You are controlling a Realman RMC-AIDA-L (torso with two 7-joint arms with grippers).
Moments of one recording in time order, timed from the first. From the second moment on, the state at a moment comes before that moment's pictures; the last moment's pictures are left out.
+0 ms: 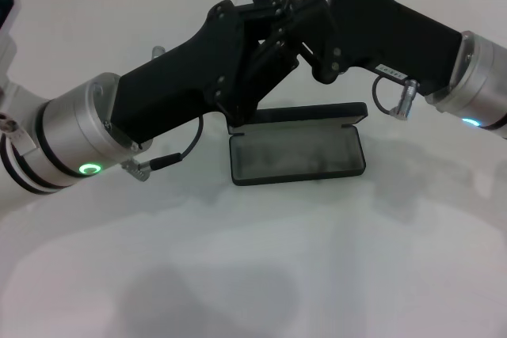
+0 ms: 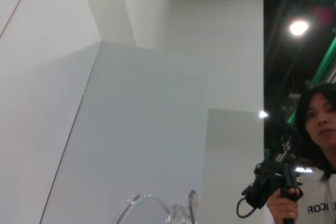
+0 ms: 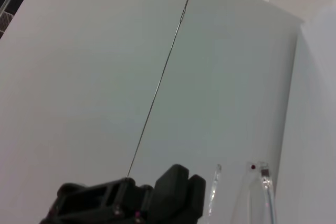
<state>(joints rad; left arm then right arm) -0.57 -2.10 1.47 0.33 0.77 1.89 -1.04 0.66 2.03 -1.87 -0.44 -0.38 -1.52 0.48</state>
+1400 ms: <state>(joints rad) -0.49 -2.04 1.42 0.35 0.77 1.97 -1.04 0.59 2.00 -1.86 -0.53 -0.45 -1.41 0.49</state>
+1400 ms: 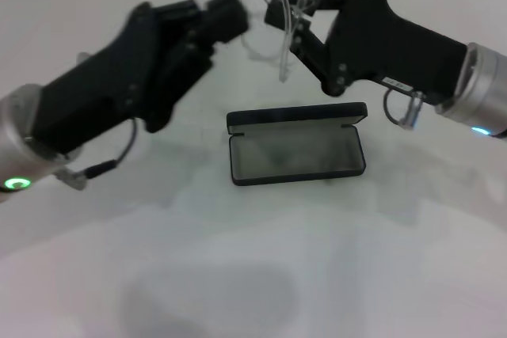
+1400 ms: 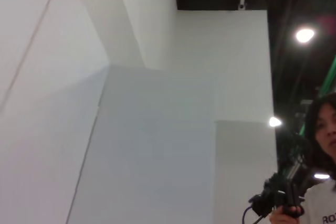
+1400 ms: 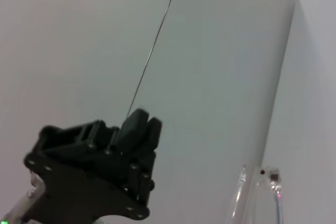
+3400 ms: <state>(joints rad) -0.32 -1.92 1.23 0.45 0.83 1.98 -1.09 0.53 2.03 -2.25 -1.53 -2.90 -0.90 2.25</state>
